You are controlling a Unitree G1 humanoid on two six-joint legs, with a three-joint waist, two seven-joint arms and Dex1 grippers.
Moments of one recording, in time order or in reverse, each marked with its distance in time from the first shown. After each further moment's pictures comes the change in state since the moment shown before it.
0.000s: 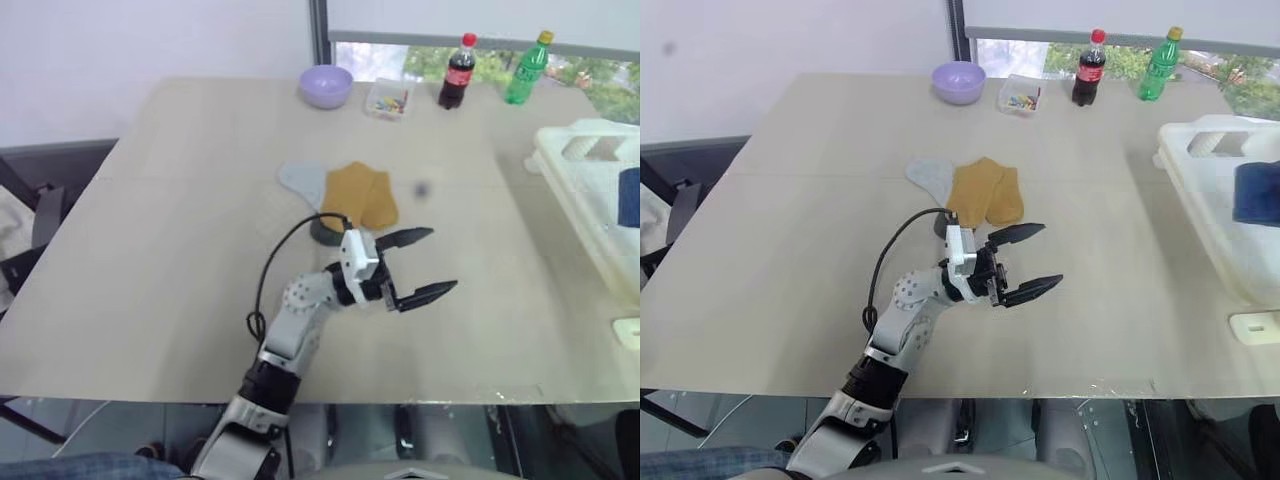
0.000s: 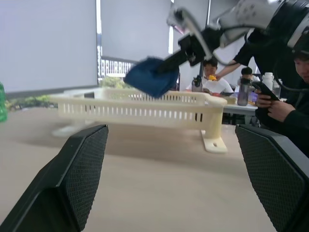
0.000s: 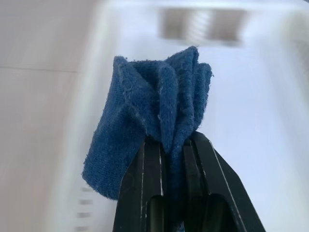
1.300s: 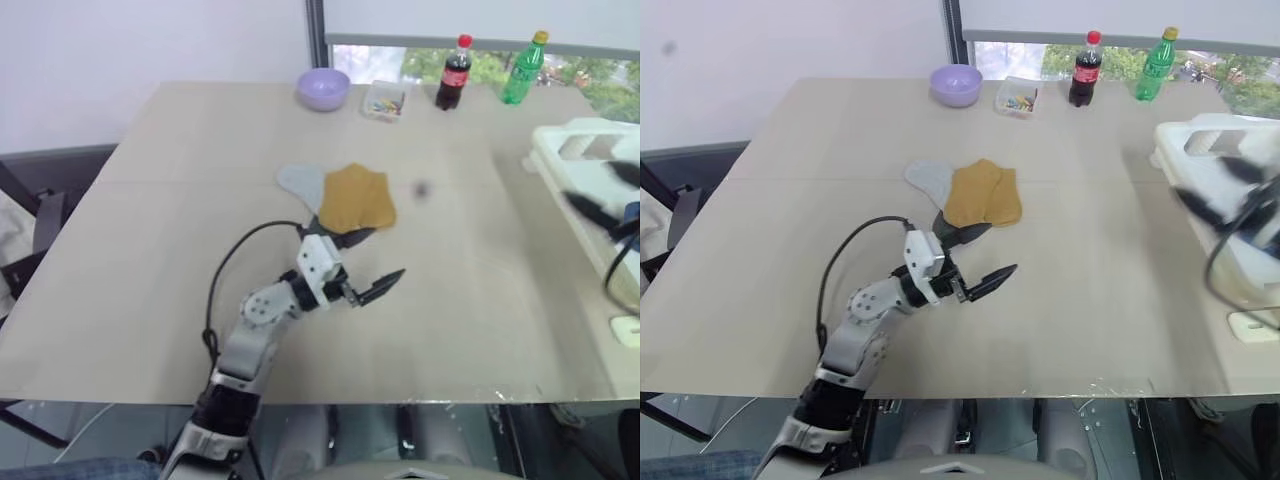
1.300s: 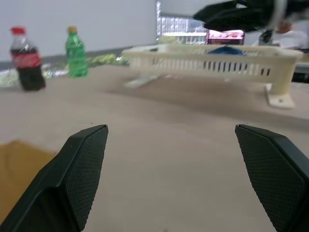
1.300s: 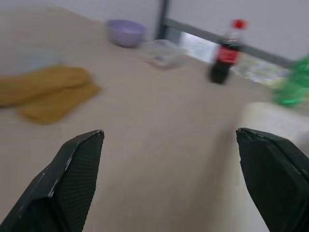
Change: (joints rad) left arm 0.186 0.225 0.110 -0.262 0.047 0.205 0.220; right arm 0.332 0.495 -0.032 -0.621 0.095 -0.485 0.093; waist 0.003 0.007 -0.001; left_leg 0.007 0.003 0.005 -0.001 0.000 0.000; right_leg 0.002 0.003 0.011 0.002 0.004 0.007
